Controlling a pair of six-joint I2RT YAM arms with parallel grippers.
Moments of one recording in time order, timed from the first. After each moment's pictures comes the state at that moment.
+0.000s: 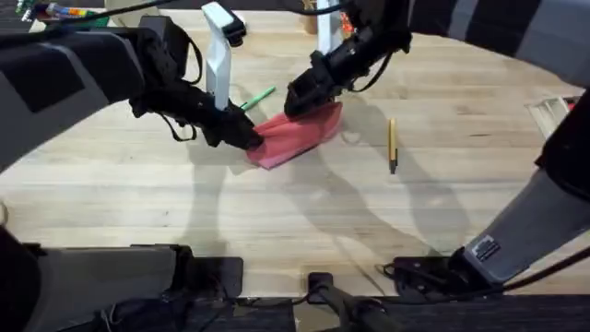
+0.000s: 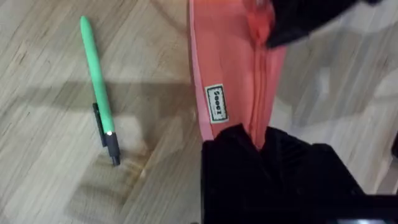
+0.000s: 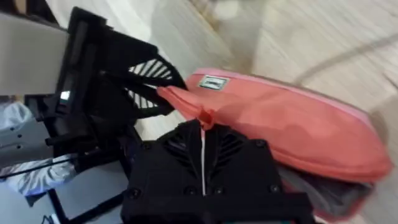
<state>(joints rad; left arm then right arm) -0.01 1.51 0.94 -0.86 0.69 0.89 0.43 1.95 1.54 -0.93 -0.78 -0.07</state>
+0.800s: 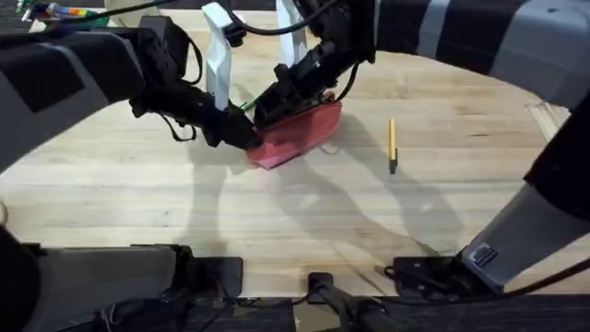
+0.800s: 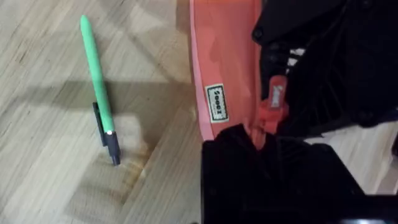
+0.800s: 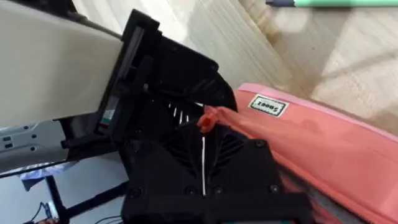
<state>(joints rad) -0.01 1.51 0.94 -0.86 0.69 0.89 0.59 1.95 1.54 -0.83 -0.78 0.03</state>
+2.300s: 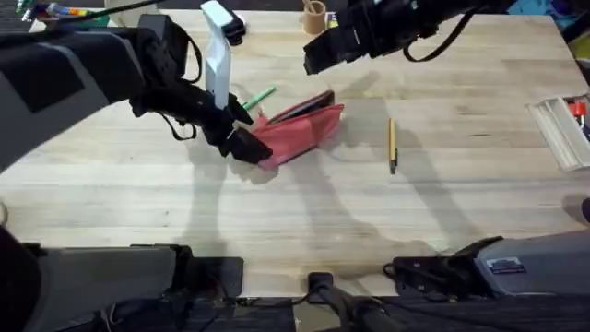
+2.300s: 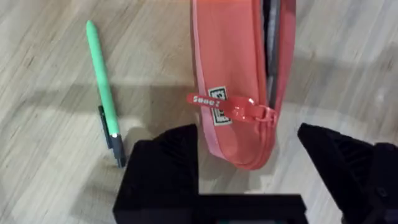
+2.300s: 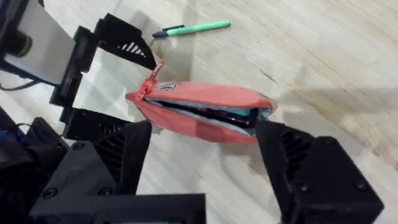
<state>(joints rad) -0.01 1.51 0.94 -0.85 0.70 0.89 0.40 1.60 1.54 -0.96 -0.40 -0.05</state>
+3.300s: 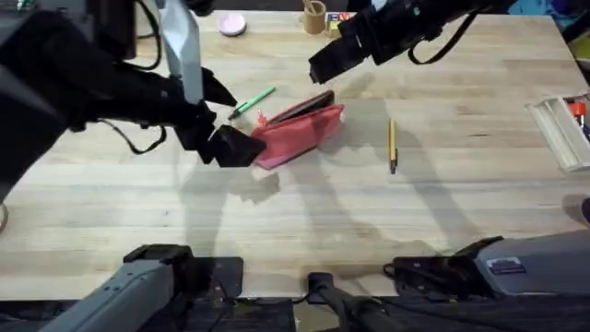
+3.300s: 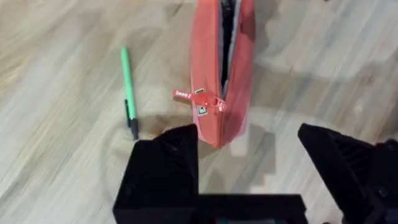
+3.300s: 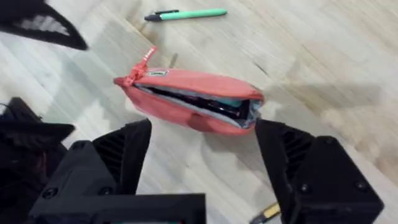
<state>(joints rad) -0.01 1.12 0.98 -1.01 0.64 0.79 0.40 1.60 1.55 -1.01 -0.37 -0.15</state>
